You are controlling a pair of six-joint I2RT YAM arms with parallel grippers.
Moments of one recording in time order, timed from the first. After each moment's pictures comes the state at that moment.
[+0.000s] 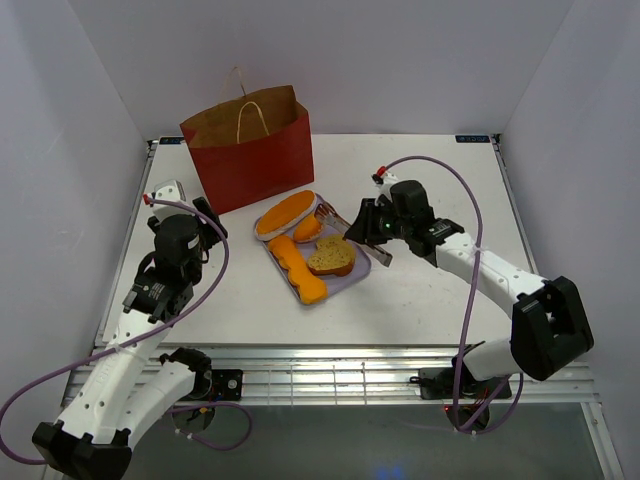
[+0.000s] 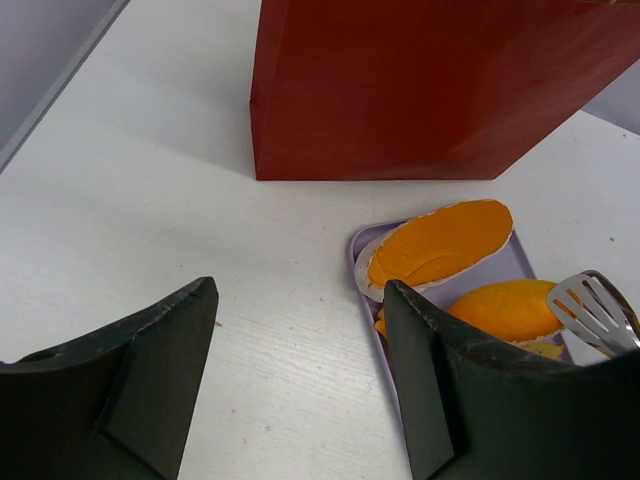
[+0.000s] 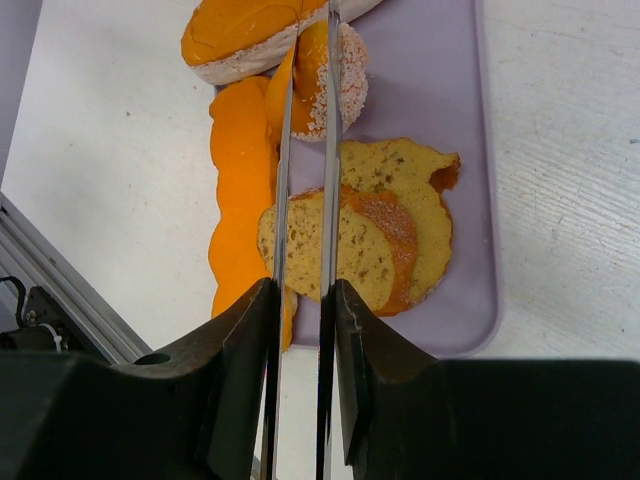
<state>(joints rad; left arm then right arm) -0.37 0.77 0.84 -0.40 -0.54 -0.41 0.55 1.40 0.95 -0.13 -0.30 0.43</state>
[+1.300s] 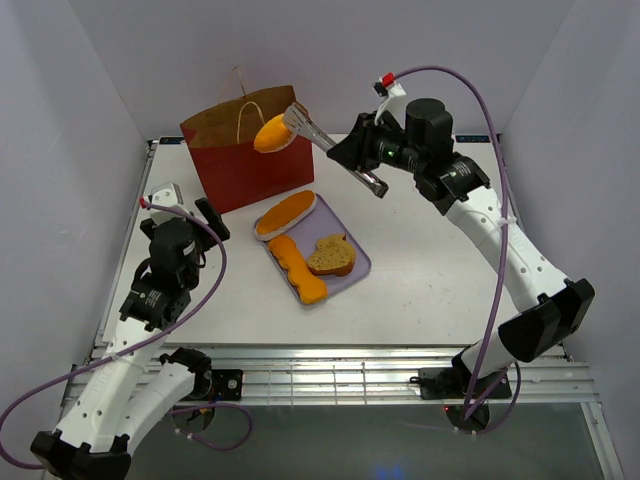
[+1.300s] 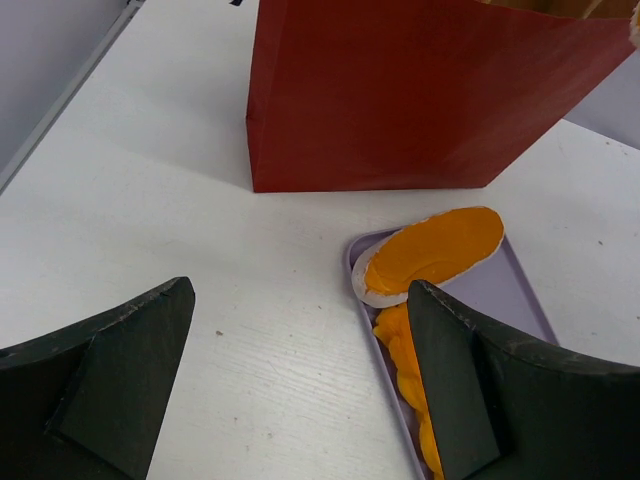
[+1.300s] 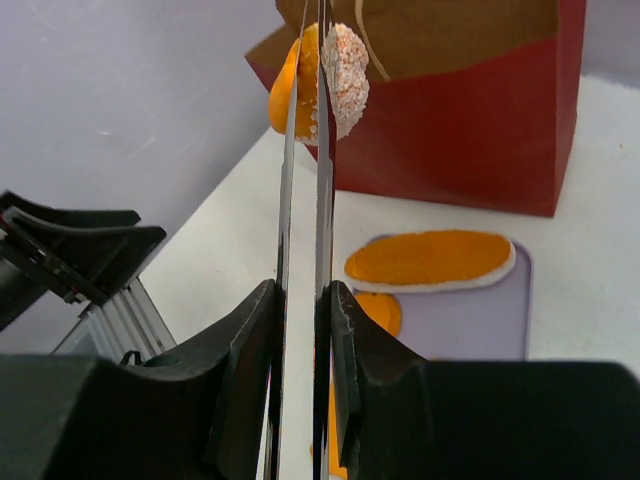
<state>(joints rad) -0.37 0.72 0.82 -0.38 -0.52 -0.38 0.56 1.48 1.63 -0.34 -0.38 0.37</state>
